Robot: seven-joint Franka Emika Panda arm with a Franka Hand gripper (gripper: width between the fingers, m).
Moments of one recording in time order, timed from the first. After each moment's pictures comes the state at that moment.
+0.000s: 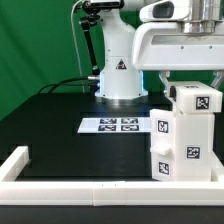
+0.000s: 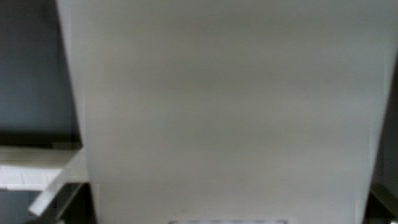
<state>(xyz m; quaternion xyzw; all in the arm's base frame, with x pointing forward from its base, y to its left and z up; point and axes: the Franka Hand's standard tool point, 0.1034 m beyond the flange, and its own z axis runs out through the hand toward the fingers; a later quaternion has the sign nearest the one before) 0.586 0.099 0.147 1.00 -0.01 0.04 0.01</state>
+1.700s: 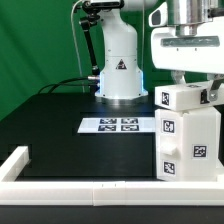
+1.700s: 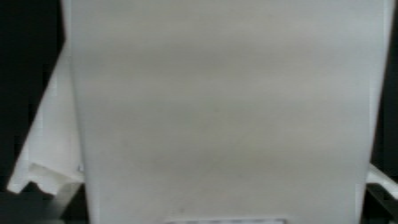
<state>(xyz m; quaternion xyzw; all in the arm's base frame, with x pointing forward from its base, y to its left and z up) 0.583 0.108 0.145 0.83 -0.55 0.01 -0.05</state>
